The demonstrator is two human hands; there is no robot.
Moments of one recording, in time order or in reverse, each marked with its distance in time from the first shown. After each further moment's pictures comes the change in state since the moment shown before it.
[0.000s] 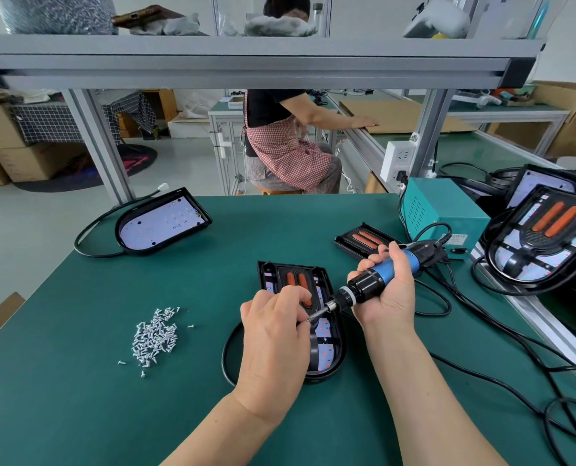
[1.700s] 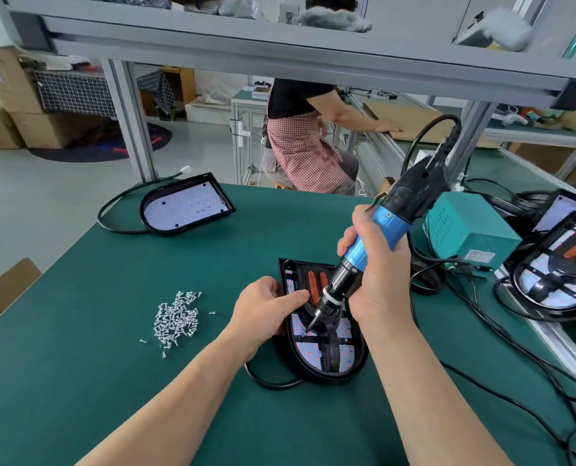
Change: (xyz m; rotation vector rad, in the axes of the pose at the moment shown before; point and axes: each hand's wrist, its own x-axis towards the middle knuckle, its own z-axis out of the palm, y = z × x) left_hand 0.047 -0.083 0.008 -0.554 -0.238 -0.568; right_hand -0.058 0.033 0.065 -0.541 -0.409 -0.425
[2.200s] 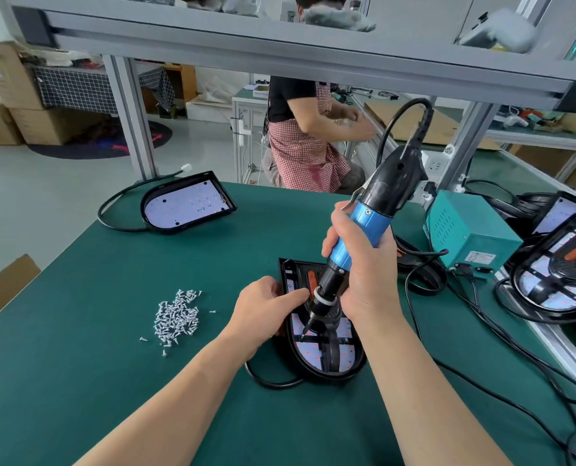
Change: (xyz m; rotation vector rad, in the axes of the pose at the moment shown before) left_hand 0.000 0.001 0.000 0.017 0.000 0.019; right_hand 0.000 0.007 0.007 -0.061 -0.162 0.005
